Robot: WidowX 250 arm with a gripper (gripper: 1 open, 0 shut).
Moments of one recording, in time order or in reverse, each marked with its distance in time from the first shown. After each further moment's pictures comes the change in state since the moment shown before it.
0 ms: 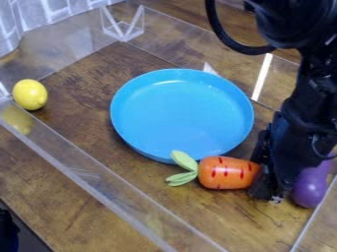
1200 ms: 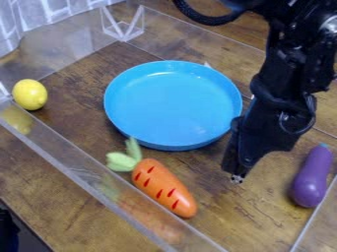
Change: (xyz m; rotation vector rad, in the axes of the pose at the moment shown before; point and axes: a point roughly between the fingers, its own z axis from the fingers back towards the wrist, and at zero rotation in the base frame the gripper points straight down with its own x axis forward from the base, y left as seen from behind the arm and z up) arm -0.036 -0.012 0.026 -0.022 0.016 -0.168
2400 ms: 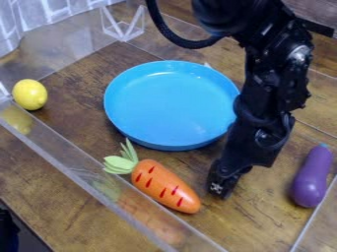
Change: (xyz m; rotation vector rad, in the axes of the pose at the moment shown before) arm -0.001 0.008 -0.031 0.029 -0.059 -0.184
